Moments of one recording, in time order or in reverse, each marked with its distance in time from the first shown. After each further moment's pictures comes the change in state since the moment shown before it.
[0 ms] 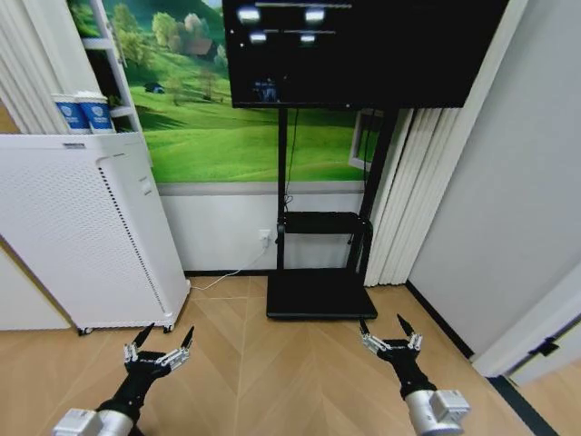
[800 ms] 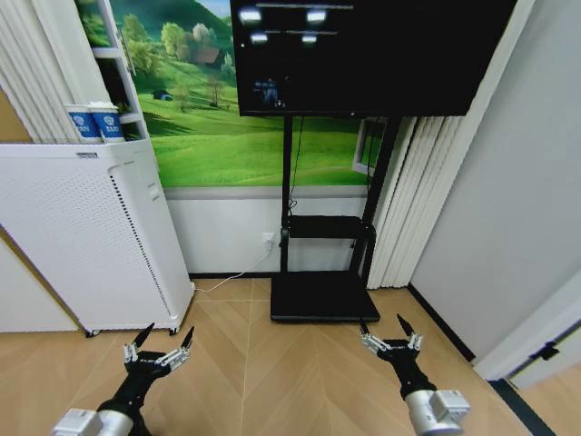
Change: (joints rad) left arm 0.000 0.000 0.000 0.000 0.000 0.000 0.001; right arm 0.000 0.000 0.000 0.000 0.000 0.000 0.000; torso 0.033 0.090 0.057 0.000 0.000
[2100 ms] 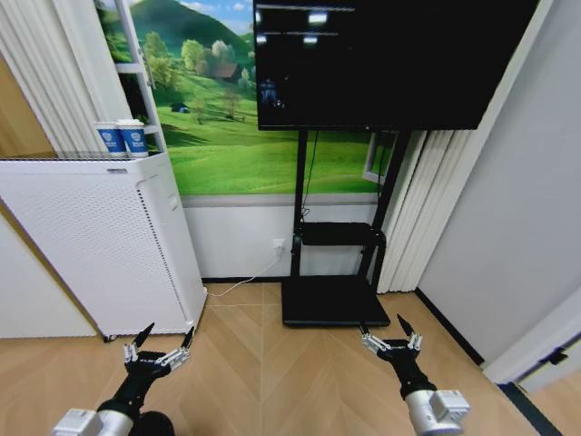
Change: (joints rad) left arm 0.000 0.000 0.000 0.000 0.000 0.000 0.000; right arm 0.000 0.000 0.000 0.000 0.000 0.000 0.000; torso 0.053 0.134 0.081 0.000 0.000
